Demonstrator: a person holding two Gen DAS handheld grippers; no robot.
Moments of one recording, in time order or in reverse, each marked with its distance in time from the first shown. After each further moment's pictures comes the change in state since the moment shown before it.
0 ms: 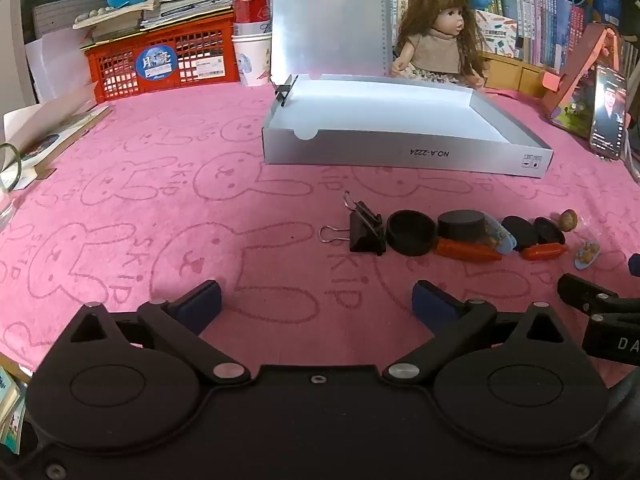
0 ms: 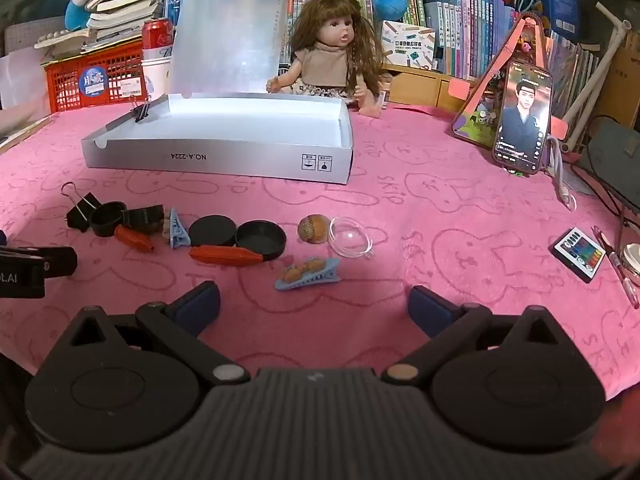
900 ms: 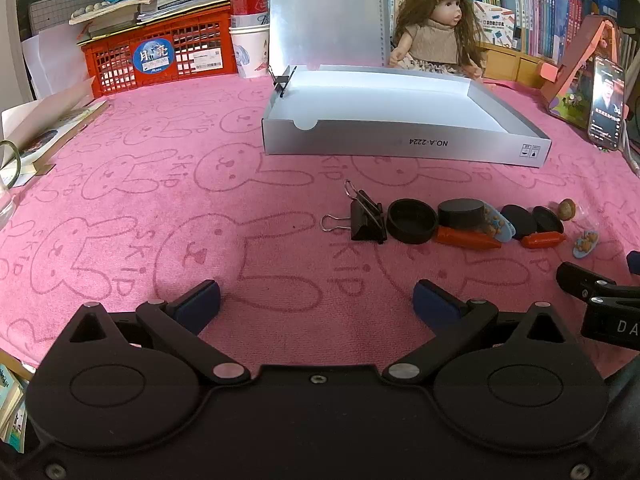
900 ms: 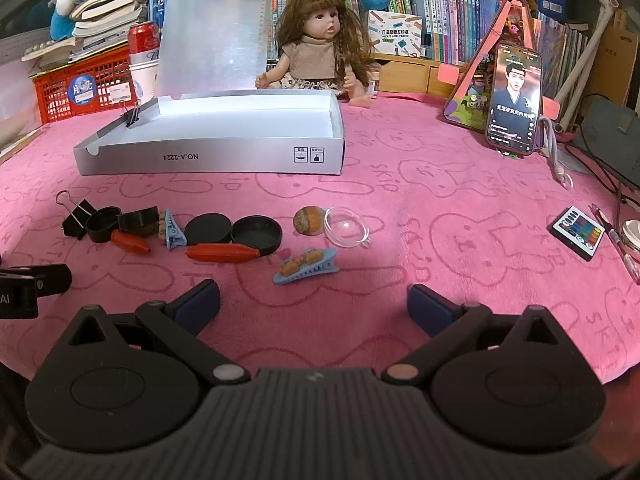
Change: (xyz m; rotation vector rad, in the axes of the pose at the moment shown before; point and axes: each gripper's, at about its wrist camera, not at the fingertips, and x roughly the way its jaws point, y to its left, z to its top) left arm -0.003 0.002 0.000 0.009 0.031 -0.009; right arm 0.000 -0.002 -0.001 0.055 0.012 0.001
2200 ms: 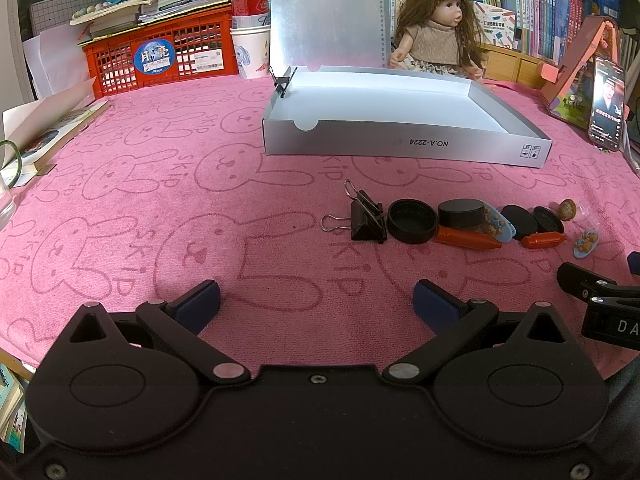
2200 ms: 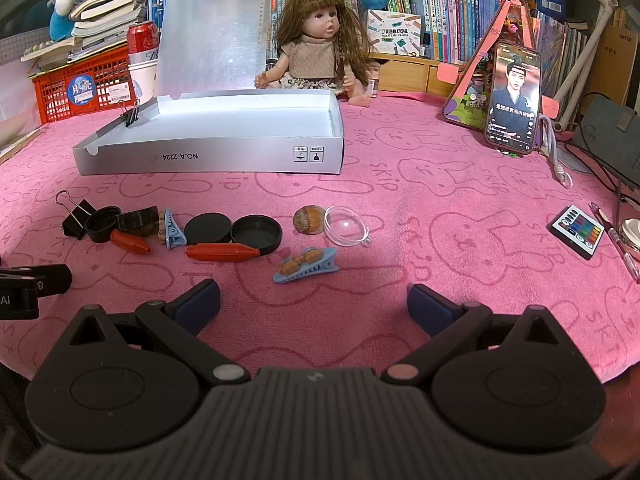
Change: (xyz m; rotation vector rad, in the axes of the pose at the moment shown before) left arm 0.000 0.000 0.000 0.000 -0.001 0.000; right arm 0.000 -0.001 0.001 0.002 0.004 0.001
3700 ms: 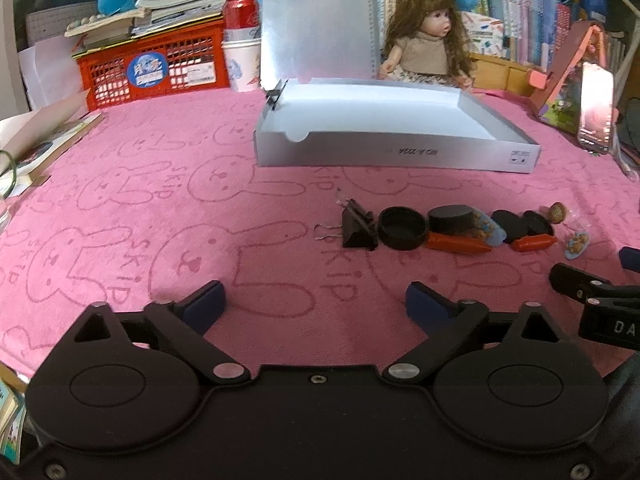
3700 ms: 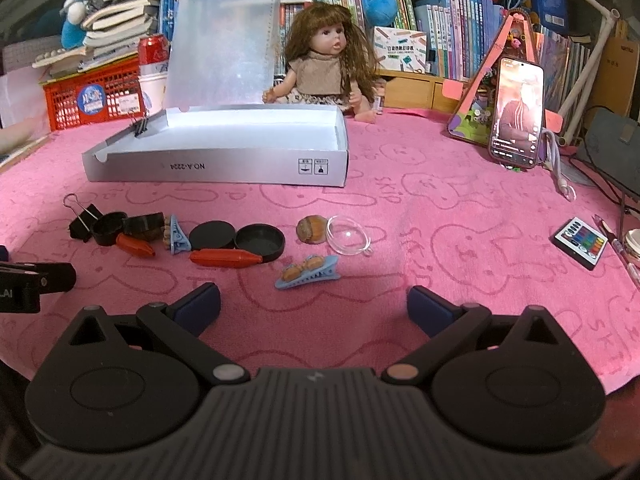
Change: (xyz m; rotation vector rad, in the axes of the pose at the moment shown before) left arm -0.004 0.000 -0.004 0.020 -0.055 -0.033; right arm -0.003 -0.003 -0.006 -0.015 -0.066 0.028
